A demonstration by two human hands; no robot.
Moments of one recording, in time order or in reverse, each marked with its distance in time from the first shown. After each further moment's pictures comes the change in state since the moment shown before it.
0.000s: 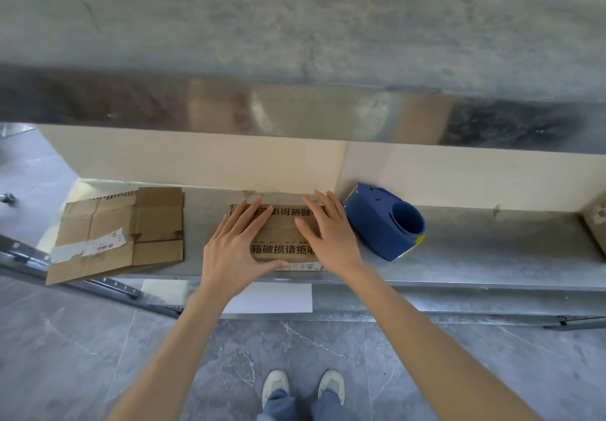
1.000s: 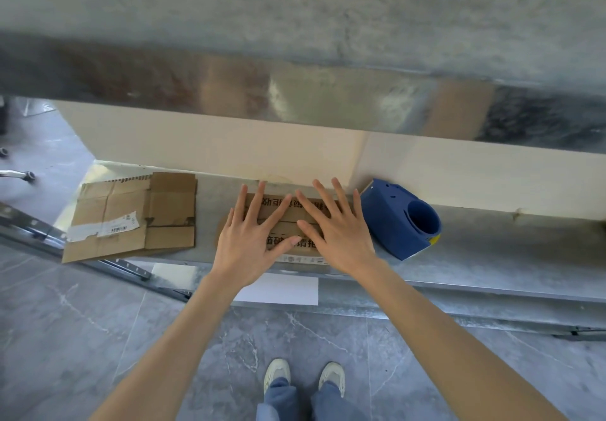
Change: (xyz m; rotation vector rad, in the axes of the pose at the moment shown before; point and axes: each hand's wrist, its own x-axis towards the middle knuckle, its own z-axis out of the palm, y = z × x) left_hand 0.002 0.002 0.004 0.193 -0.090 -0.006; right_hand 0.002 0.005 0.002 -0.529 -0.079 -0.196
